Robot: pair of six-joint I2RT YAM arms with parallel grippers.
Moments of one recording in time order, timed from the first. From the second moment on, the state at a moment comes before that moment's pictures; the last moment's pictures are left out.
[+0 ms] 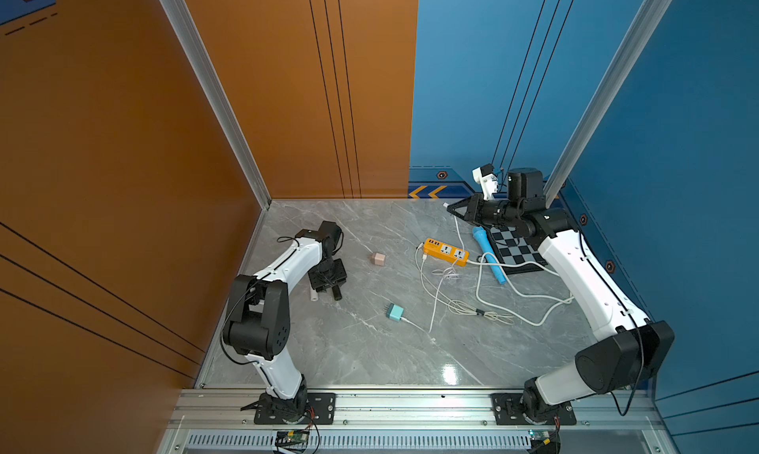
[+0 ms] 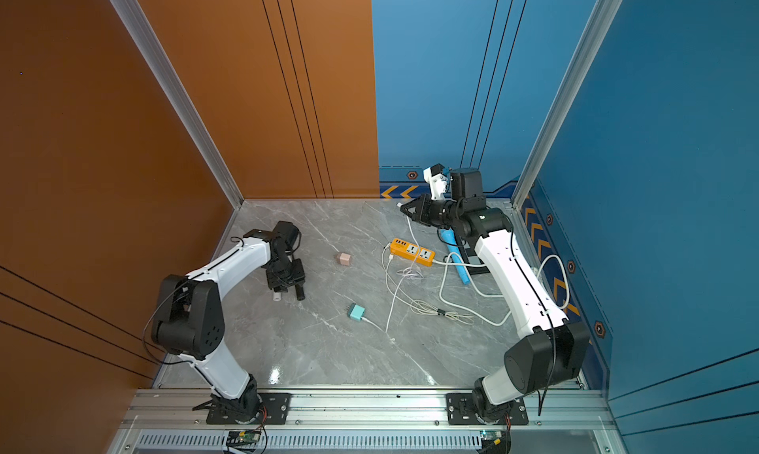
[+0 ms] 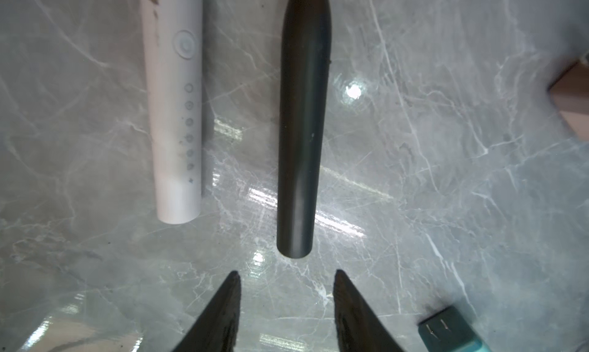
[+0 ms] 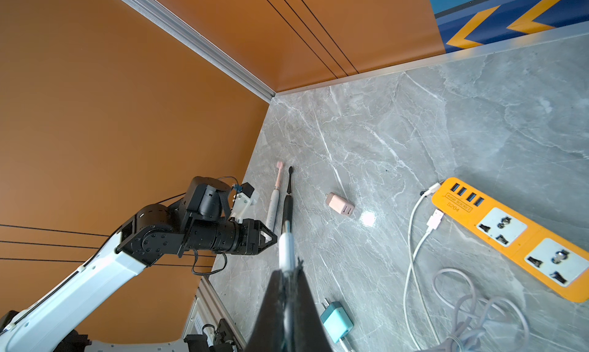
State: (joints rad) left arm -0.20 1.75 1.28 -1.02 0.00 -0.61; right arm 0.26 1.52 1.59 -0.60 -0.63 0.54
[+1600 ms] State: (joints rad) left arm -0.20 1.90 1.28 -0.81 0.04 -0.63; right arm 0.26 1.49 1.59 -0.63 -0.61 0.55
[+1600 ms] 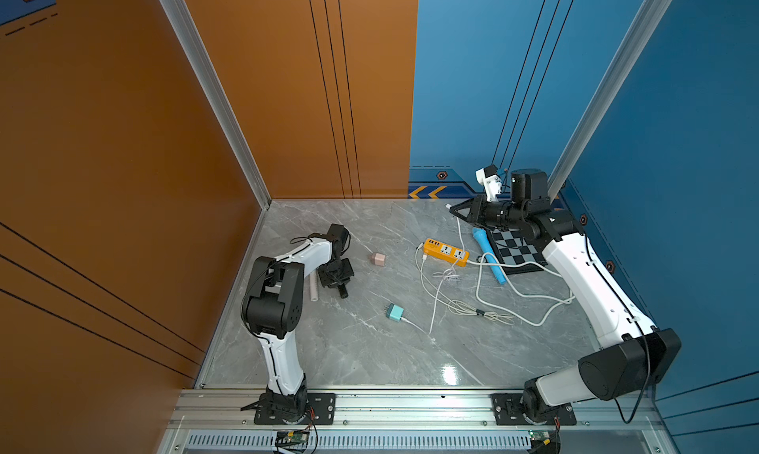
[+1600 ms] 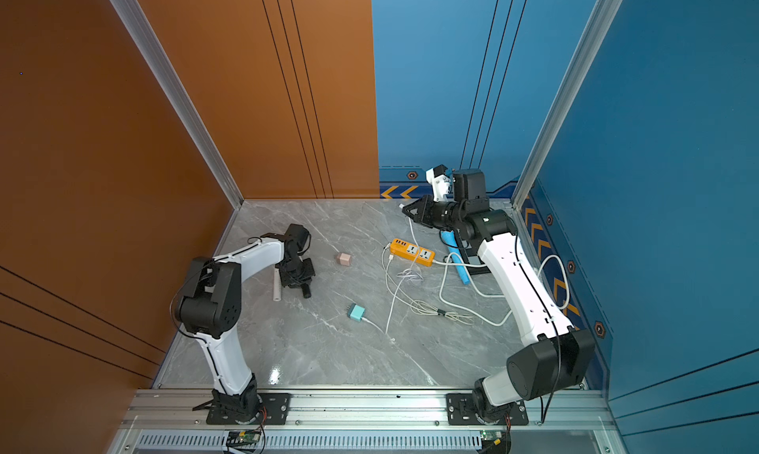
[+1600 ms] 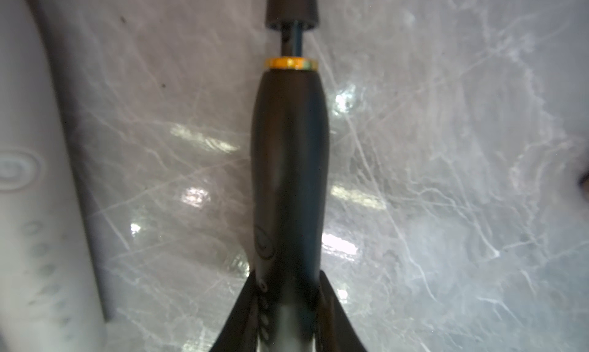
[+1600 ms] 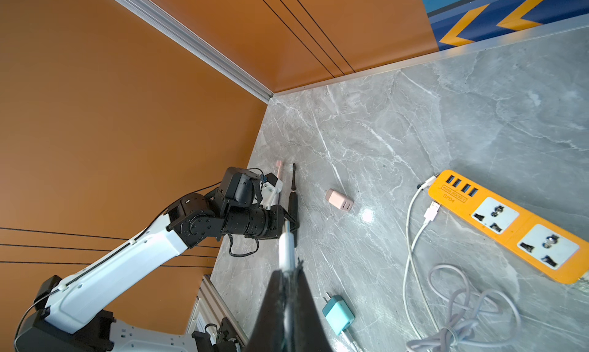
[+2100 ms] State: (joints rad) left arm -0.24 1.75 1.67 -0.66 0.32 -0.94; right arm 0.62 1.44 1.52 -0.55 -0.18 0.18
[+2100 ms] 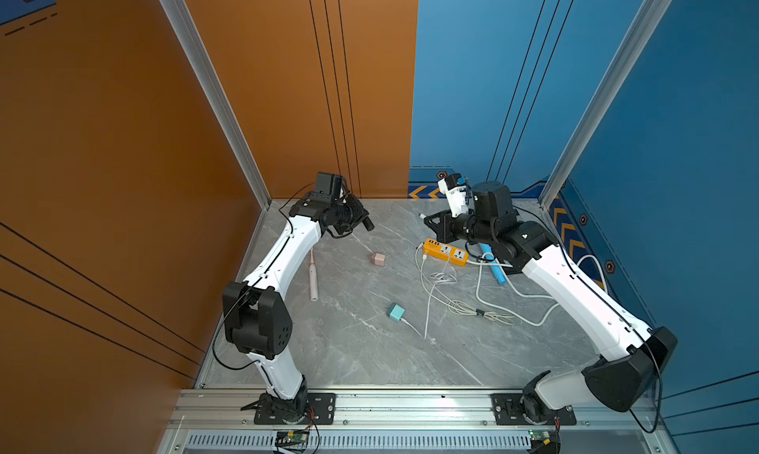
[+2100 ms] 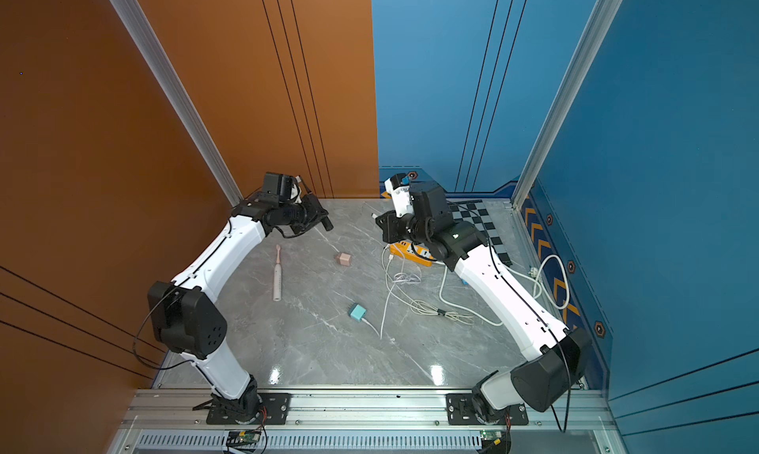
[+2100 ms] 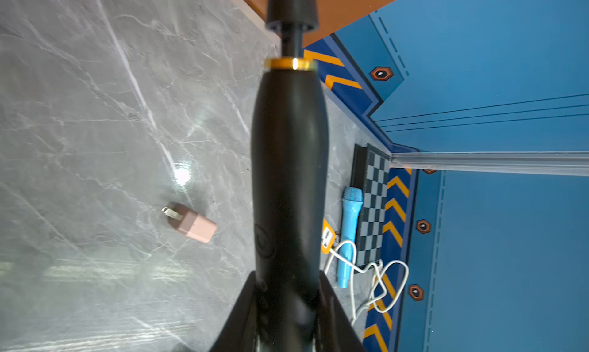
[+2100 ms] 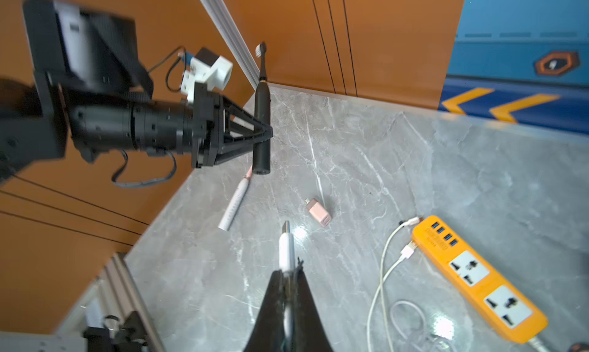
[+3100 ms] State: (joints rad) left arm -0.30 1.80 1.65 -0.68 0.42 -1.31; right arm 0.77 1.71 1.50 -0.41 0.14 -0.61
